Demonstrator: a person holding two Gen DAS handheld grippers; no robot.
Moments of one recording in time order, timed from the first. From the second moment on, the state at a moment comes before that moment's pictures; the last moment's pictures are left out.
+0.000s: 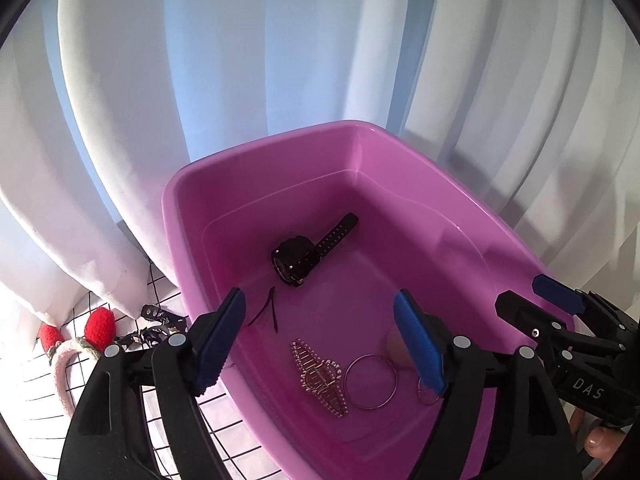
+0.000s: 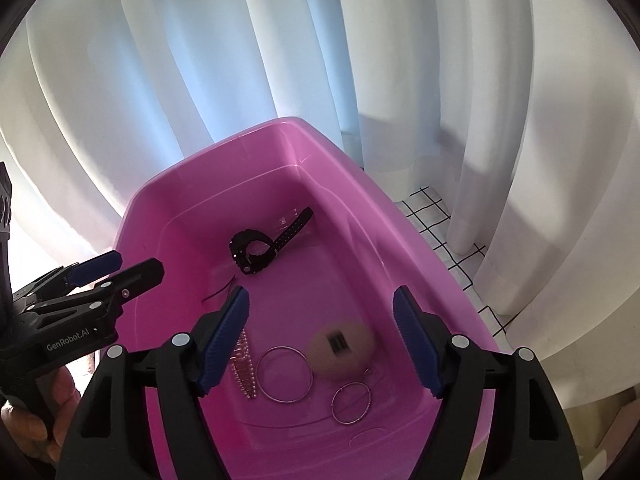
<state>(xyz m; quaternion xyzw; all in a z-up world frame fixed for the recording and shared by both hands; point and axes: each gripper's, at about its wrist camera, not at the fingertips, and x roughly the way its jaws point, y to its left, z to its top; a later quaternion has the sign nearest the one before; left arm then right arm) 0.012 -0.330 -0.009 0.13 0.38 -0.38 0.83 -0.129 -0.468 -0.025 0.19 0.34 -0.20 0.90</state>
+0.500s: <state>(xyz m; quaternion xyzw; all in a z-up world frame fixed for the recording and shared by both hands) 0.012 -0.250 0.019 0.08 0.35 -0.35 0.86 -0.130 -0.407 0.000 0.17 0.31 -0.16 0.92</state>
